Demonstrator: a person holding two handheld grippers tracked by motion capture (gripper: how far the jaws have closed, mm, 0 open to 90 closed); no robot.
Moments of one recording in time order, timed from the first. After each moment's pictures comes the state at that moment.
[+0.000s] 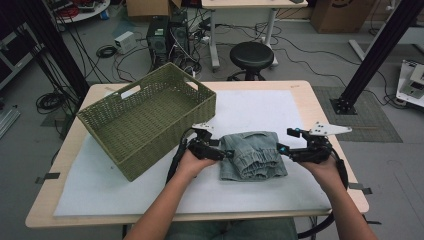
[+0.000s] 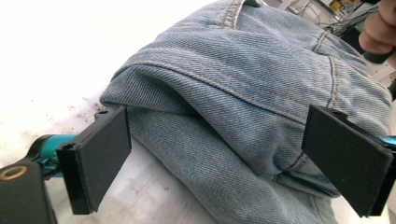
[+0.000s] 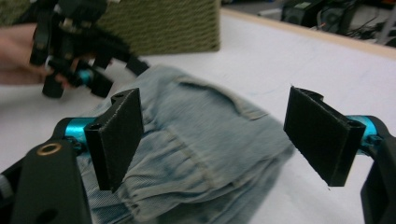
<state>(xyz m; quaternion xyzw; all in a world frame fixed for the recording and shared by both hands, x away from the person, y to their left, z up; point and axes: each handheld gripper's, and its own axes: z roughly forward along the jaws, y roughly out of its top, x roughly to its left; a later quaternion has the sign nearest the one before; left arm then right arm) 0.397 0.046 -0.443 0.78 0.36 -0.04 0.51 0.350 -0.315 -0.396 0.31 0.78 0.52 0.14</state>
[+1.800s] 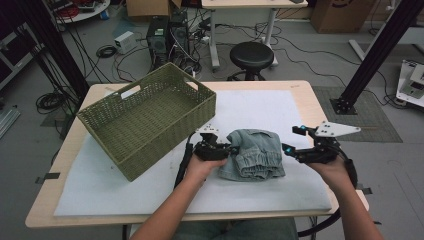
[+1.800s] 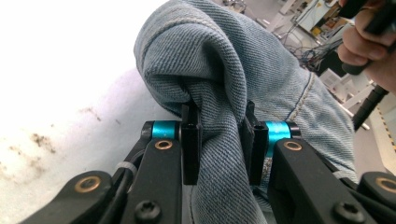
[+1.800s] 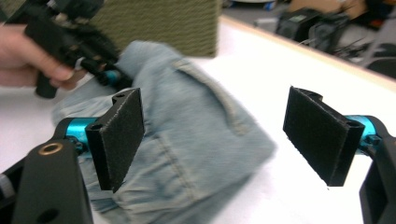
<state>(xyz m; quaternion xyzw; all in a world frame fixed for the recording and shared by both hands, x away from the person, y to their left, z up) 0.379 0.030 -0.434 0.75 0.34 -0.04 0.56 0.340 -0.333 -0.371 0.29 0.79 0.51 0.18</state>
